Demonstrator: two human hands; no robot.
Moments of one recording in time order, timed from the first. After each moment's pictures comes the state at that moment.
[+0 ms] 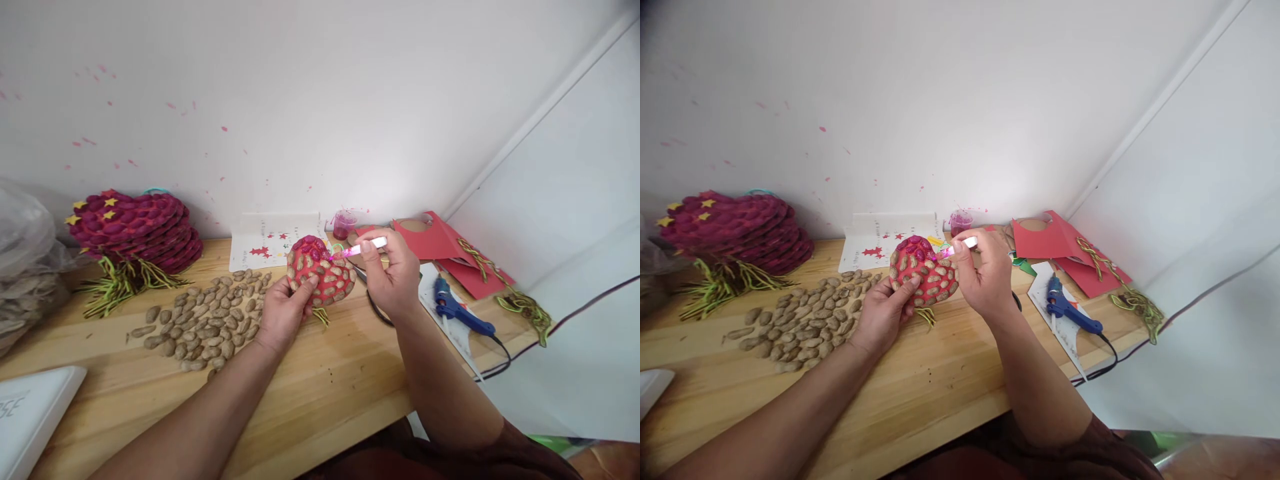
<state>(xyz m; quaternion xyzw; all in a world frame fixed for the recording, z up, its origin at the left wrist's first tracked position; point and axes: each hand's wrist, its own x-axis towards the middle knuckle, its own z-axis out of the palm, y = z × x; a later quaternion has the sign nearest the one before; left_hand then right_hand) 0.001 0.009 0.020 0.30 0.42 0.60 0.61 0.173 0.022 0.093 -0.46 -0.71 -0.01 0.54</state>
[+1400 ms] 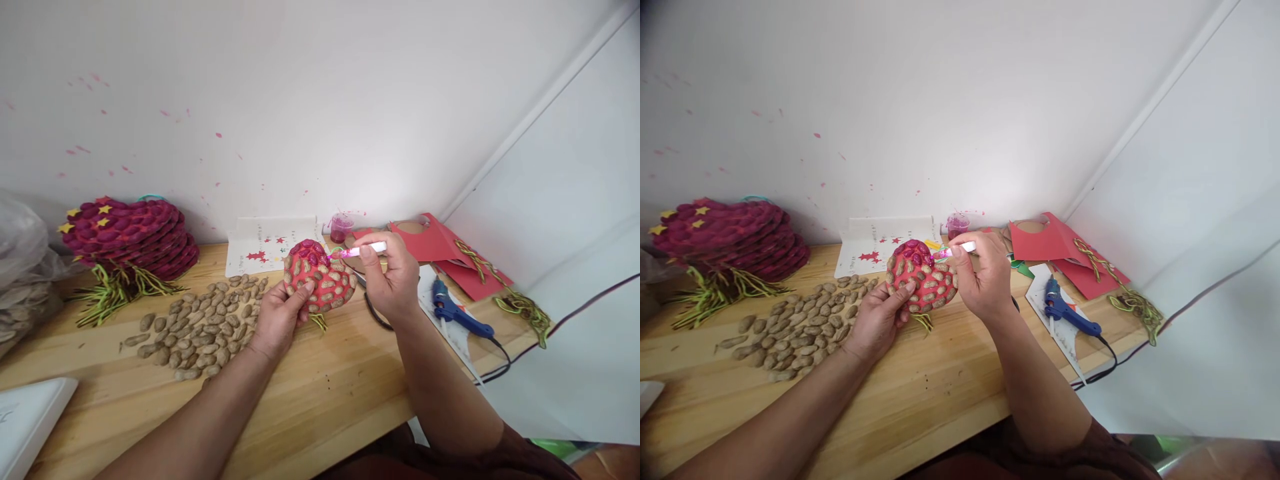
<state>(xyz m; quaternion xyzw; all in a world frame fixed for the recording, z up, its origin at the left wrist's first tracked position) 0.000 0.010 0.022 0.29 0.39 0.59 0.64 0.177 0.022 0.097 -0.42 -0.72 -0.04 0.55</state>
